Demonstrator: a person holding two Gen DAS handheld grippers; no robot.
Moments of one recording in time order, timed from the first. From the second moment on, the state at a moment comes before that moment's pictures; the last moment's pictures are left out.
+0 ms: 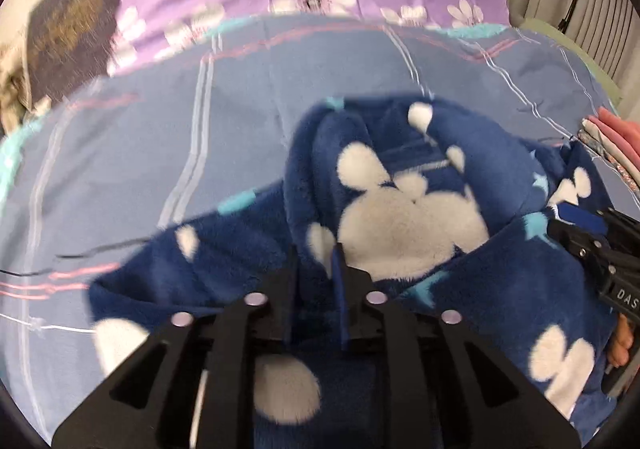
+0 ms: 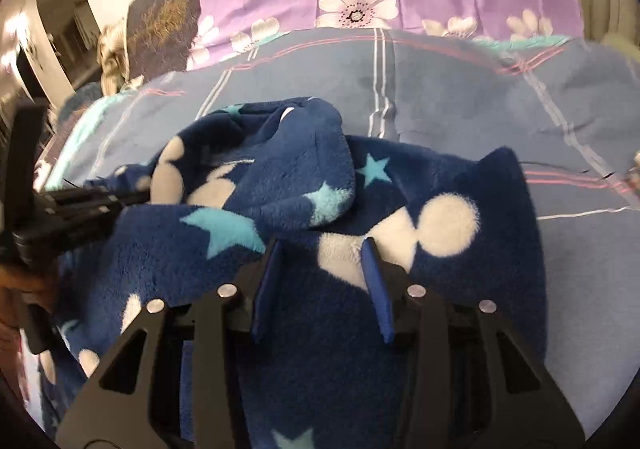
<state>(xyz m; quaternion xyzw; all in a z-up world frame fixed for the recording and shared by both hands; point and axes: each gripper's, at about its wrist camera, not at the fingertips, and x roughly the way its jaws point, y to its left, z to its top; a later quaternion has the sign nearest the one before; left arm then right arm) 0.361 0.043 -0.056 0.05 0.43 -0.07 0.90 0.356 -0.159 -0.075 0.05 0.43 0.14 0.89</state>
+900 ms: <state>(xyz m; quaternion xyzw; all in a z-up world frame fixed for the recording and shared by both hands) 0.081 0.139 -0.088 0.01 0.39 -0.03 0.92 0.118 -0.260 -0.070 0.17 0.44 0.14 0.87</state>
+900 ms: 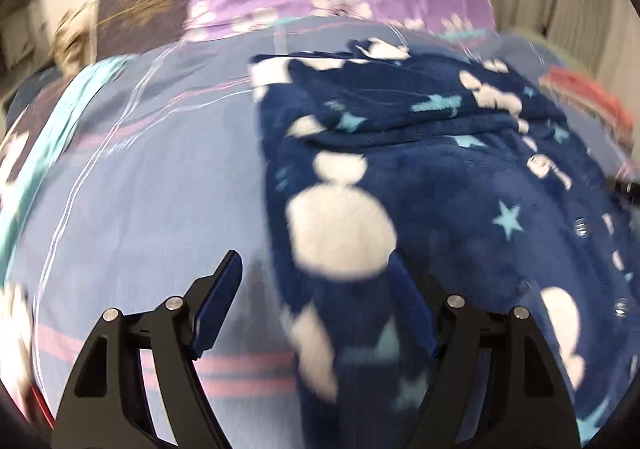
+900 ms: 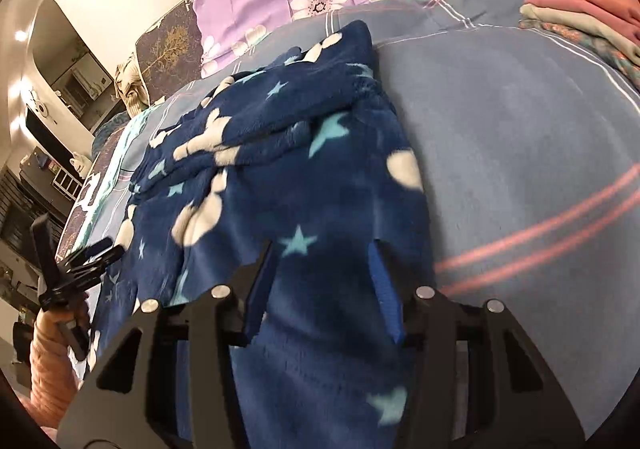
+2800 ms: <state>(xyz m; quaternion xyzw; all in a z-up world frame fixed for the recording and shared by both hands) -0.112 0.126 -0.121 -0.10 0.39 -0.15 0.90 -0.048 -0.251 -0.045 0.19 0.47 0.22 0.84</state>
